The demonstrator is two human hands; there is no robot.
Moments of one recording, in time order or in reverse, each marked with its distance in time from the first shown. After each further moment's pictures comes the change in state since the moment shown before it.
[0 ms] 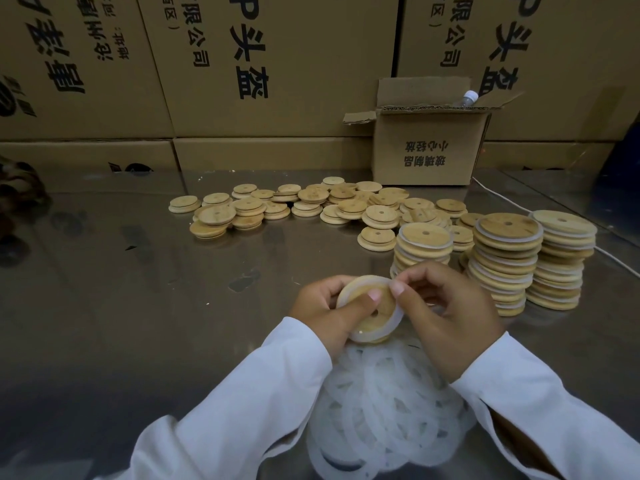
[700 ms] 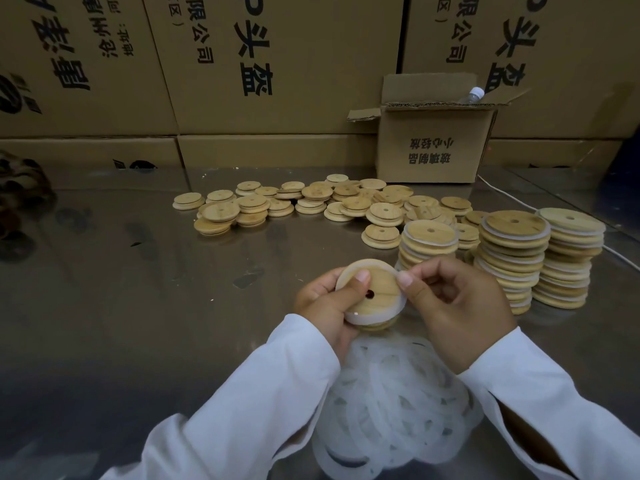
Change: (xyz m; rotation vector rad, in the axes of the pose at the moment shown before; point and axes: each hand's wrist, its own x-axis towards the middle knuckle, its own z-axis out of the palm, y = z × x) left_hand 0.000 0.006 0.007 -0.395 0.083 -0.109; right_hand 0.003 -0.005 0.001 0.119 0.054 0.112
